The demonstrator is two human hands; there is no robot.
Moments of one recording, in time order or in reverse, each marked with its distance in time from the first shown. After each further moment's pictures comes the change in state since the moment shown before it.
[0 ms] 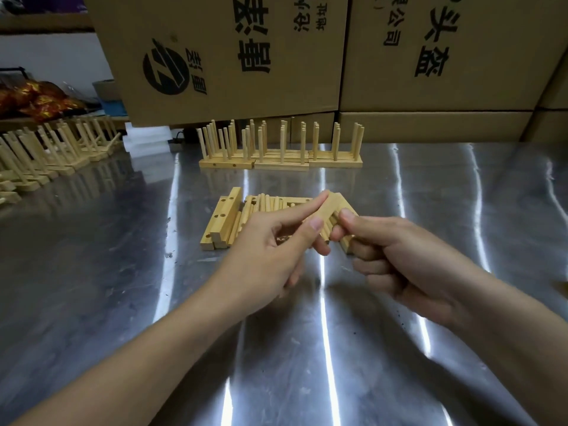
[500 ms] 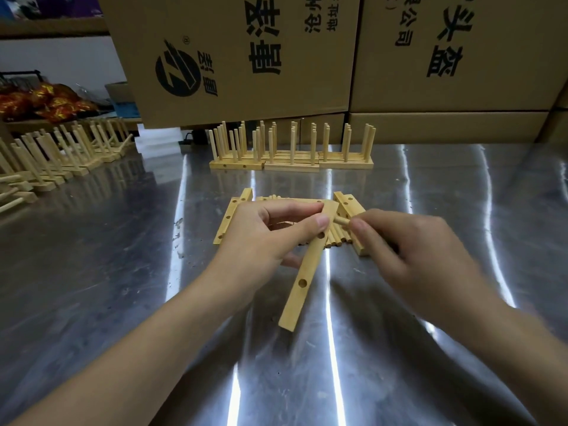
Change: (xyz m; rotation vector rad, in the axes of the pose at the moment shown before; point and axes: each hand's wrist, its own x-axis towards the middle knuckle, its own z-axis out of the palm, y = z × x) left_hand 0.007 -0.003 -0.021 -0.153 0.098 -0.060; right_hand -0.007 0.008 0.000 -1.162 0.313 -0.665
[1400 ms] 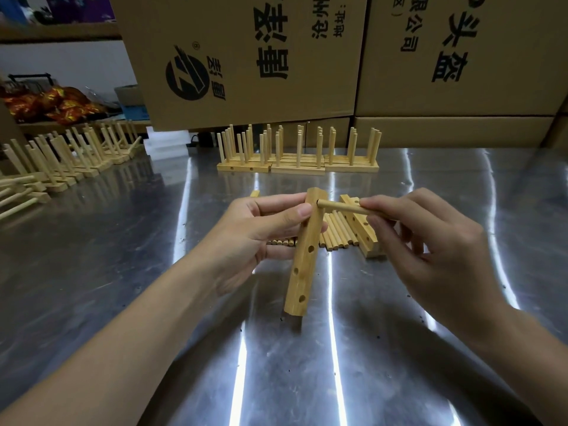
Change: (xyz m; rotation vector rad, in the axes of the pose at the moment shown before) left_hand 0.014 -0.001 -0.037 -0.262 -0.193 -0.164; right_hand 0.002 0.007 0.006 0.024 0.375 -0.315
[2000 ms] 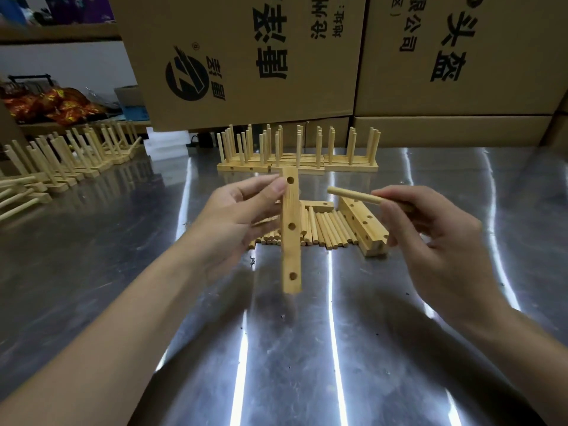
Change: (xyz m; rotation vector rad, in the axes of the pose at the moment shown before) left_hand -0.001 0.013 -0.007 0.042 0.175 0.055; right_hand -0.001 0.000 0.002 0.325 0.017 0.274
